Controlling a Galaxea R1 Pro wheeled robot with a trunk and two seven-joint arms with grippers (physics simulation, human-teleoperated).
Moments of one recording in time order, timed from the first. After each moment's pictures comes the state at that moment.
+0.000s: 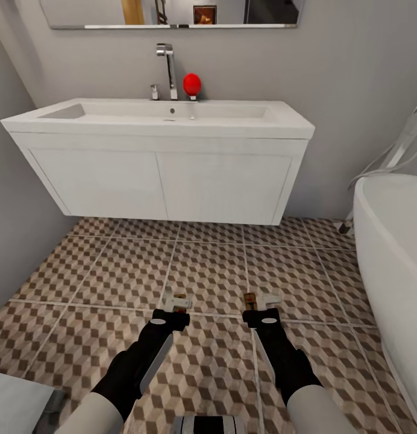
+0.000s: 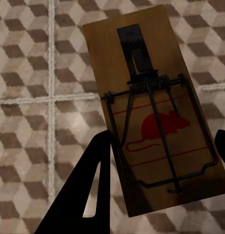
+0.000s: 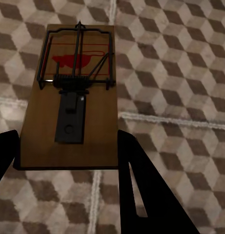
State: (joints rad) left arm -0.55 -0.09 -0.37 -1.00 0.19 0.56 0.32; right arm -0.58 0.17 0.01 -0.85 0.19 0.44 -0.22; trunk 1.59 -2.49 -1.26
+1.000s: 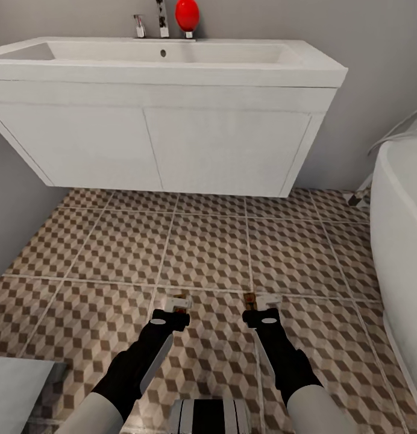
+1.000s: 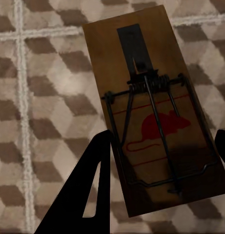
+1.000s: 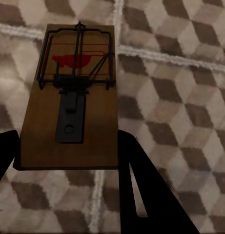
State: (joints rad) left arm -0.55 -0.09 -0.37 -1.00 0.19 0.56 0.32; right arm -0.58 0.17 0.01 -0.84 0.19 0.44 -0.22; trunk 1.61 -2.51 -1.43
